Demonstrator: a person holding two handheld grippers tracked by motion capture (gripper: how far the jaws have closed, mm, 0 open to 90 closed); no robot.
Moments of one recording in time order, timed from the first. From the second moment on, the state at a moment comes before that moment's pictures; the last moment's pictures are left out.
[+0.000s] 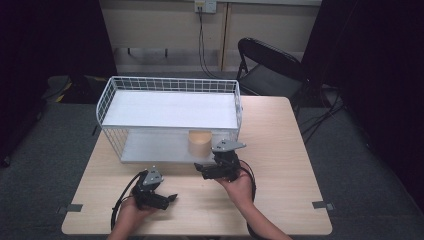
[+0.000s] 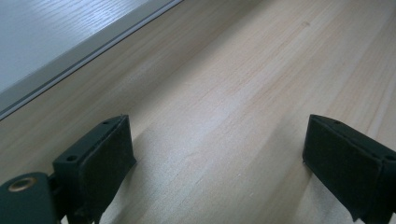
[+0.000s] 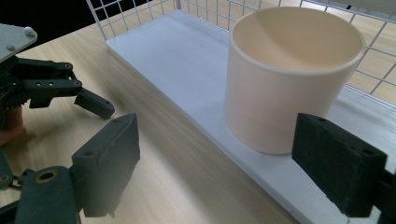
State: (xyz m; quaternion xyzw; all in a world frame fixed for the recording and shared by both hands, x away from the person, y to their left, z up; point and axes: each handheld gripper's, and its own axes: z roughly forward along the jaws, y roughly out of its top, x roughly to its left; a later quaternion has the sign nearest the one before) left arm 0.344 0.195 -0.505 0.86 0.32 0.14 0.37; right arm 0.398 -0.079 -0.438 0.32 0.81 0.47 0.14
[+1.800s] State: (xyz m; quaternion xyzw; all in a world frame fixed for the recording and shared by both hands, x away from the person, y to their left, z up) left arm 0.344 0.195 -0.505 0.86 0.32 0.14 0.37; right arm 0.367 -0.159 -0.486 0.30 0.84 0.43 0.10
